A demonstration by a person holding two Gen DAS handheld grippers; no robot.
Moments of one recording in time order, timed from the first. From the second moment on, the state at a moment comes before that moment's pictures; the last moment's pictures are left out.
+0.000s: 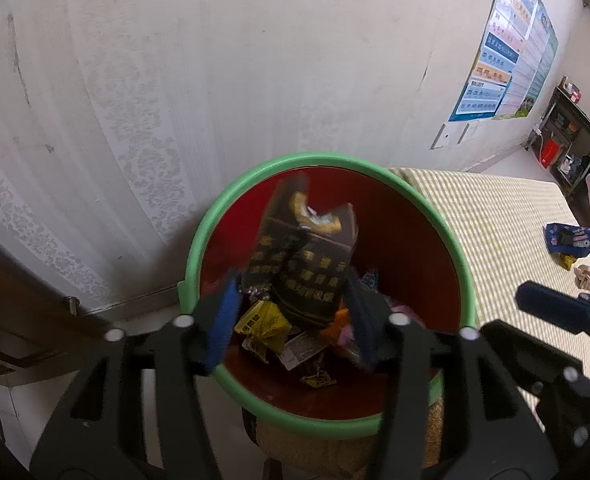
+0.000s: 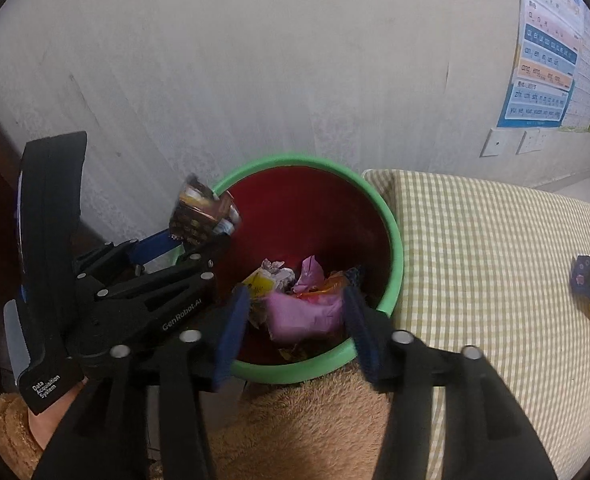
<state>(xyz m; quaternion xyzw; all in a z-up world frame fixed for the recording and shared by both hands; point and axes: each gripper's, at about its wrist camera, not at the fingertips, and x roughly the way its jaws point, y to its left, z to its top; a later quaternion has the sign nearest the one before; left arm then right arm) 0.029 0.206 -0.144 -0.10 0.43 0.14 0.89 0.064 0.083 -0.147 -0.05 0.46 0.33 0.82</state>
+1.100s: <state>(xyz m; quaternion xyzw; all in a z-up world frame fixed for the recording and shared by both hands) 0.055 0.069 -0.126 0.02 0.43 0.04 0.90 0.197 -0.349 -0.240 0.35 0.49 -0.15 0.78</state>
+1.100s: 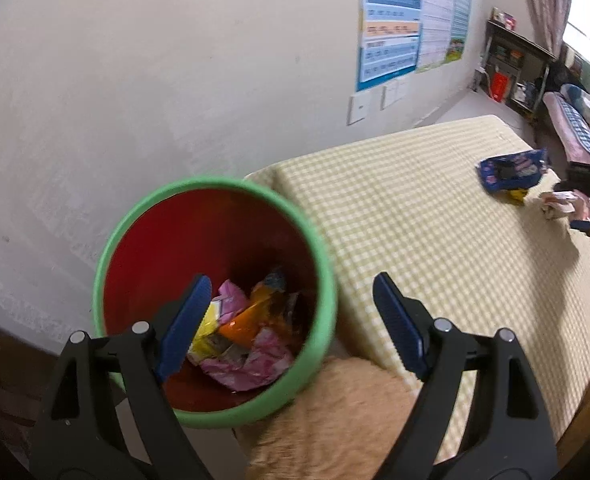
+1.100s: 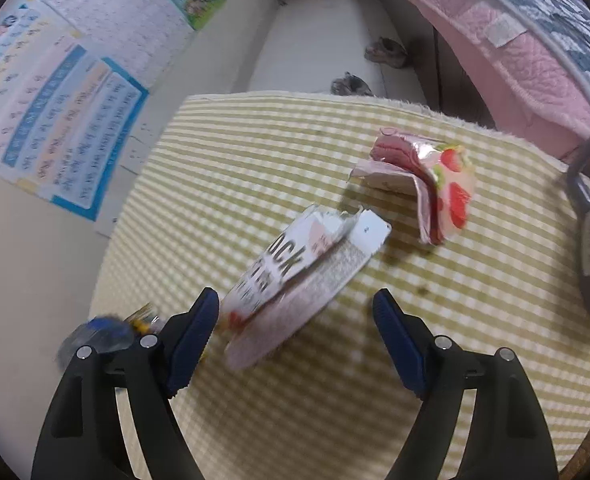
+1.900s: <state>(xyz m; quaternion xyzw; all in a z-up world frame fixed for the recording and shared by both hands) 0.195 -0.189 -0.122 0.04 0.42 -0.14 0.90 0.071 -0.326 -0.213 0.32 0.44 0.03 0.84</state>
